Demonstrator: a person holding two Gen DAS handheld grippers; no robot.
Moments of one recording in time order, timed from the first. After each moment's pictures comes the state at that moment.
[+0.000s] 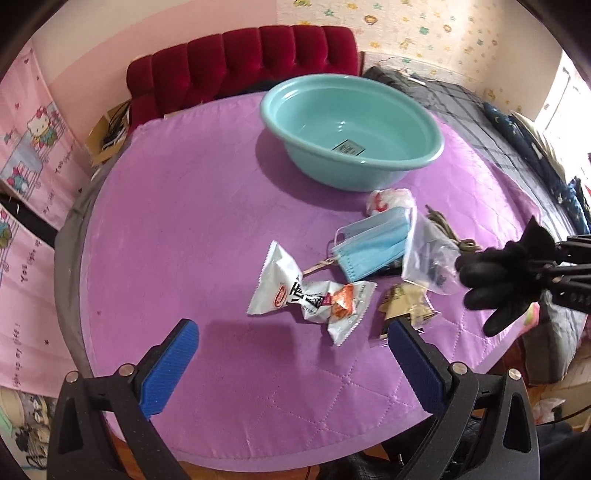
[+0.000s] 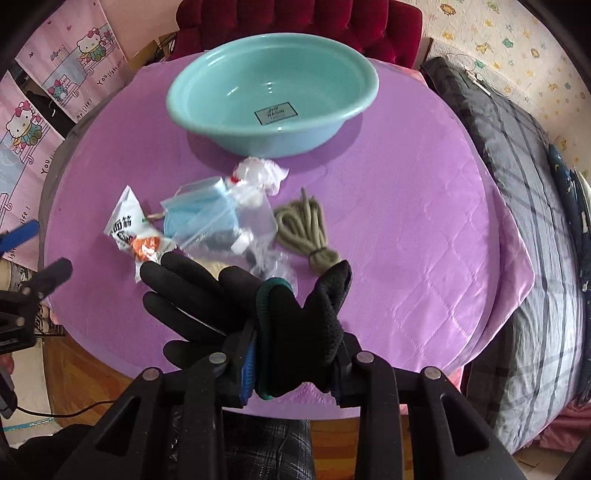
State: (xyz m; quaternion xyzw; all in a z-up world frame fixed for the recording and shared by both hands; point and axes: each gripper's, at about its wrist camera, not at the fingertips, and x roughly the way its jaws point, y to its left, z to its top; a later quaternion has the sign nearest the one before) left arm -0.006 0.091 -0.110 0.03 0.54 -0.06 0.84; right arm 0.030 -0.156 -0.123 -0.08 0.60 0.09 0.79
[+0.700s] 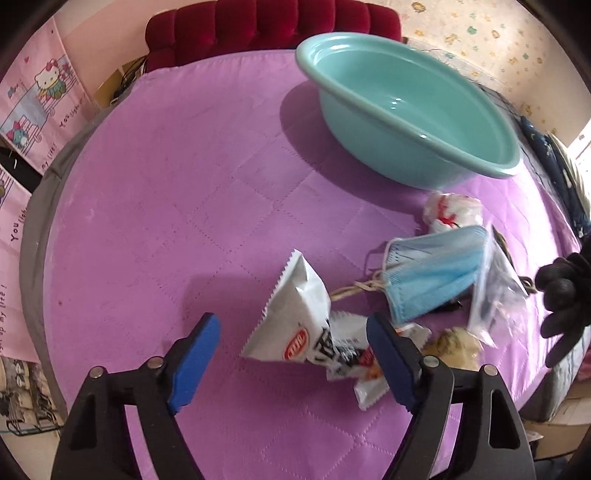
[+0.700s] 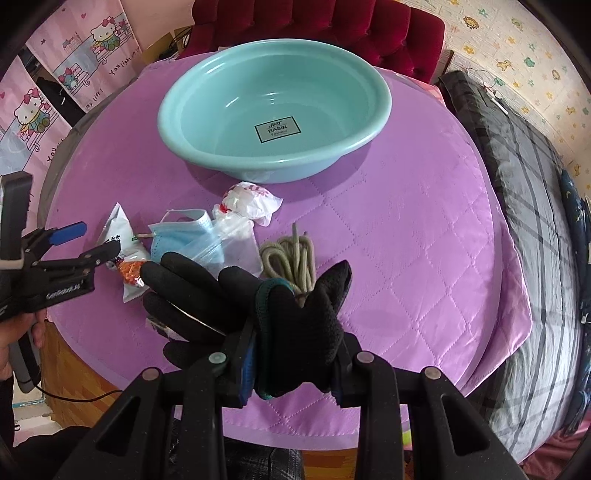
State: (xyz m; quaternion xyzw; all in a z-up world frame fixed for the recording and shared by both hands) left arm 0.057 0.099 -0.177 -0.02 0.58 -0.02 0.81; right arm 0.075 -0.161 -0.124 -0.11 0.60 0.12 0.79
